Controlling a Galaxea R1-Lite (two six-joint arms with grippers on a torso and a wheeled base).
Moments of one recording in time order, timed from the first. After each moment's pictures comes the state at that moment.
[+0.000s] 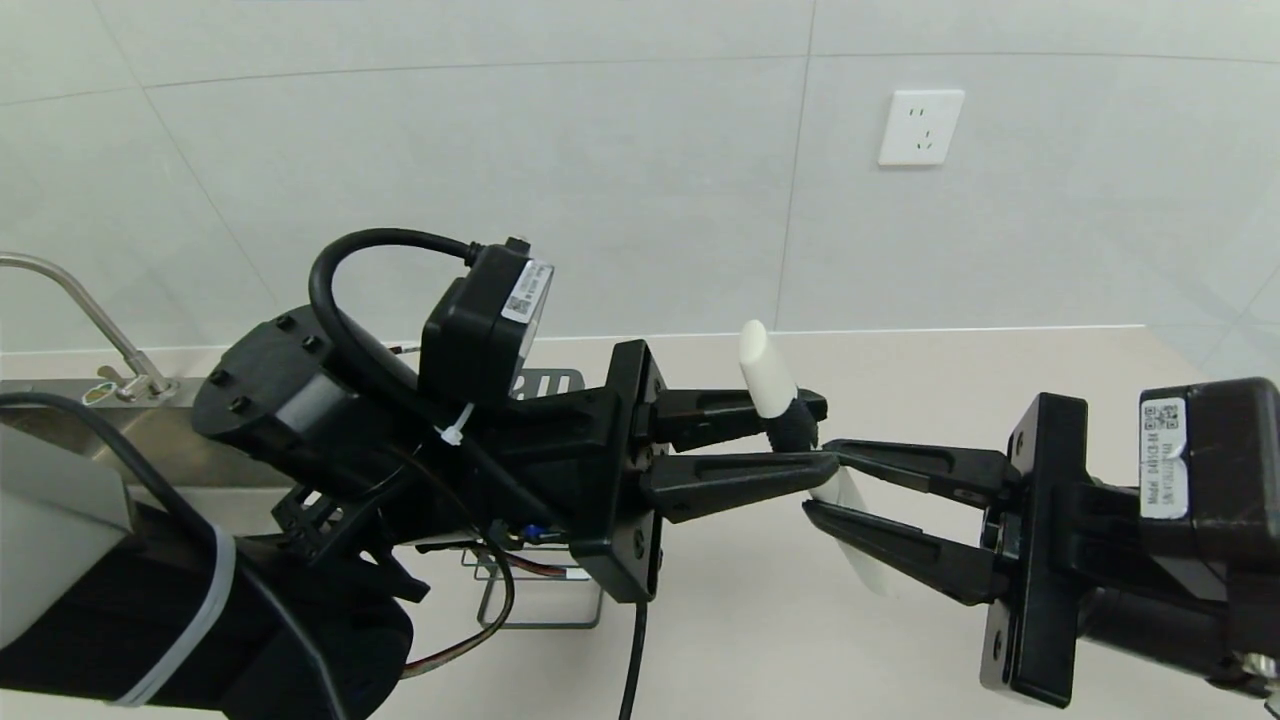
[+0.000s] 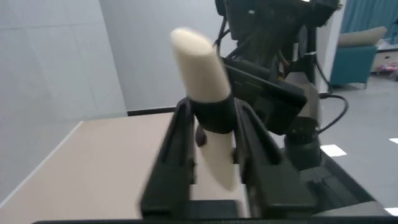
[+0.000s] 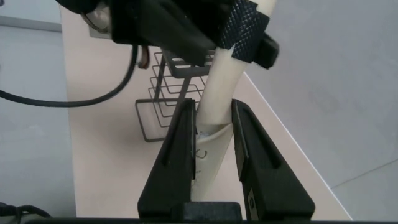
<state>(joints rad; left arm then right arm) -0.69 1.86 -0.74 -1.57 -0.97 -0.15 0.88 1.36 -0.59 -0.79 0.20 -0.56</state>
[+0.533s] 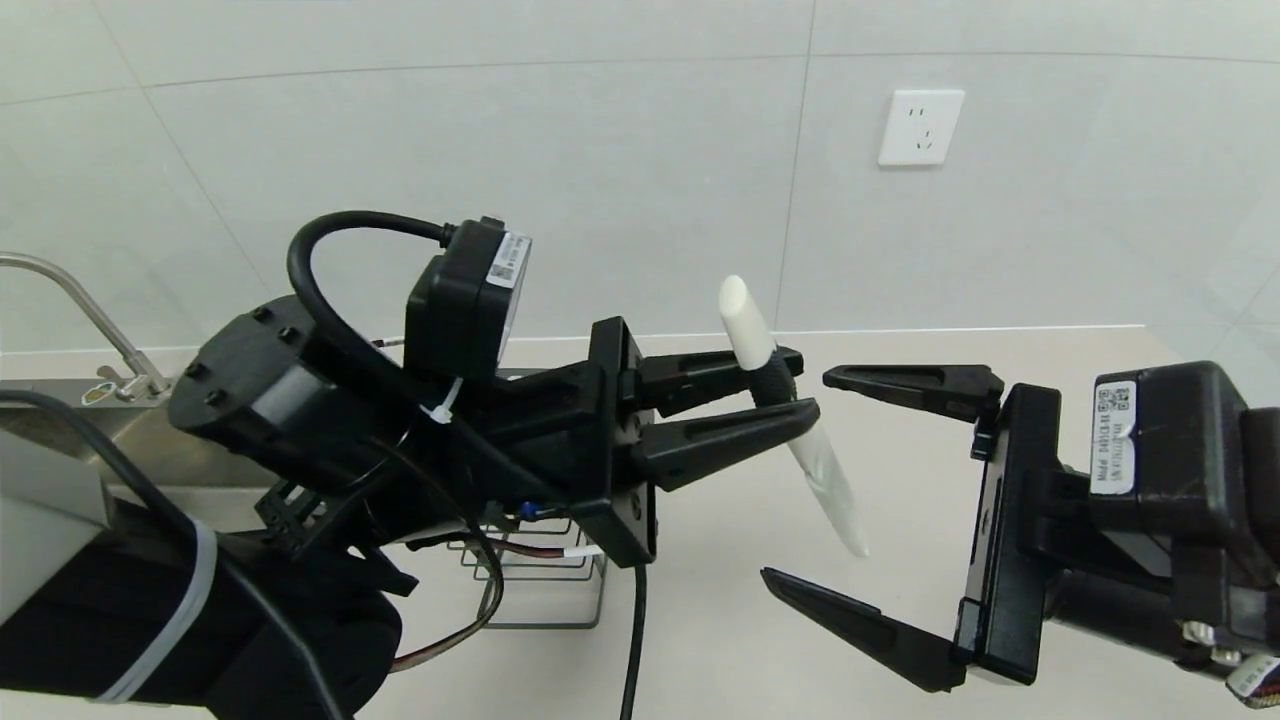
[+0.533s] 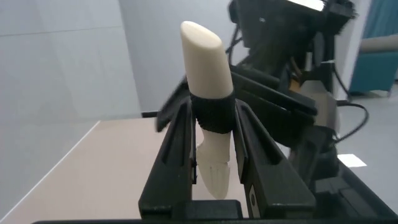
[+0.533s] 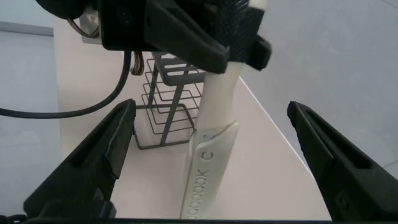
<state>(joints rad) -0.67 1.84 -0.74 -1.57 -0.86 -0.15 0.88 1.39 -0.61 -0.79 0.19 -0.56</state>
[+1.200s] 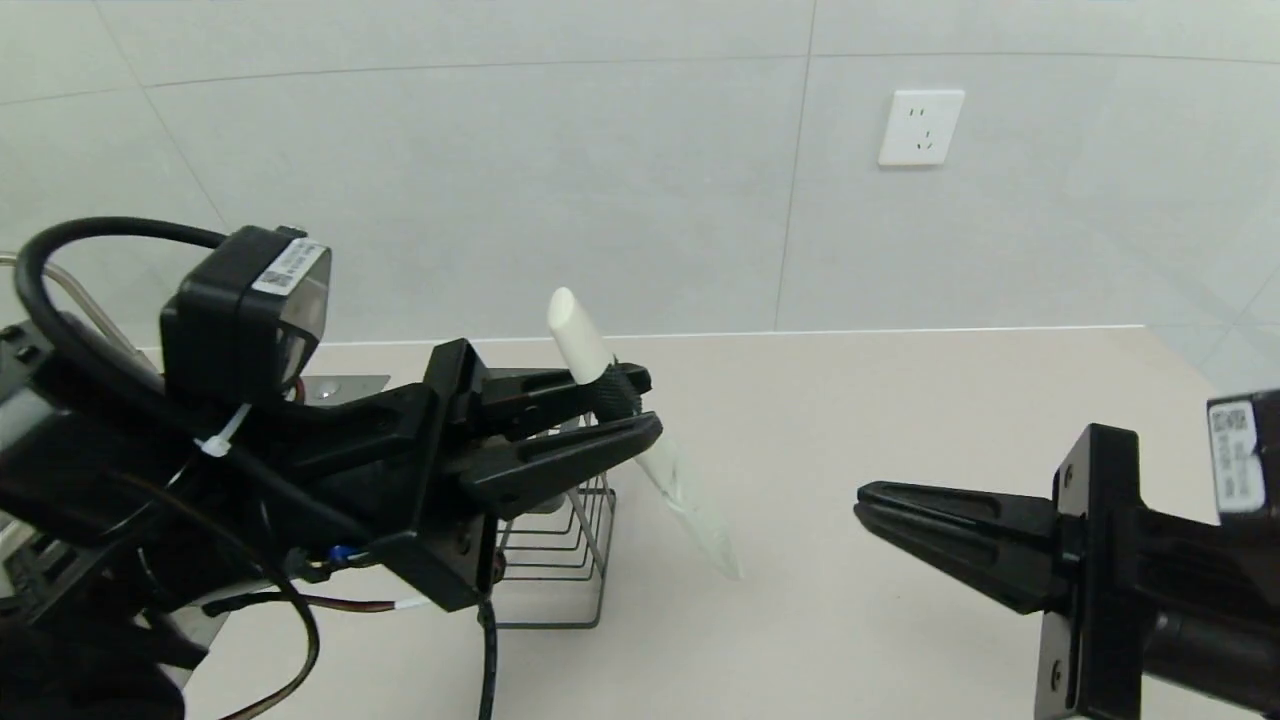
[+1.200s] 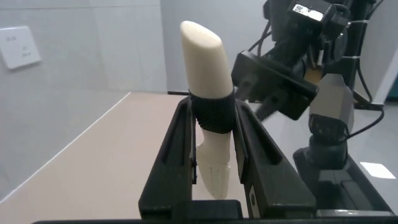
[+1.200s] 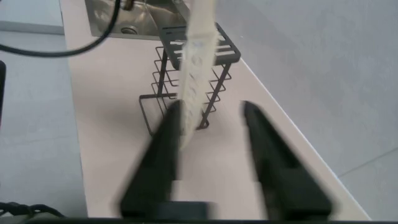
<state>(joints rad) -0.54 1.58 -0.52 -1.43 -0.84 -0.14 0.85 1.29 -0.51 -0.79 0.18 -0.40</state>
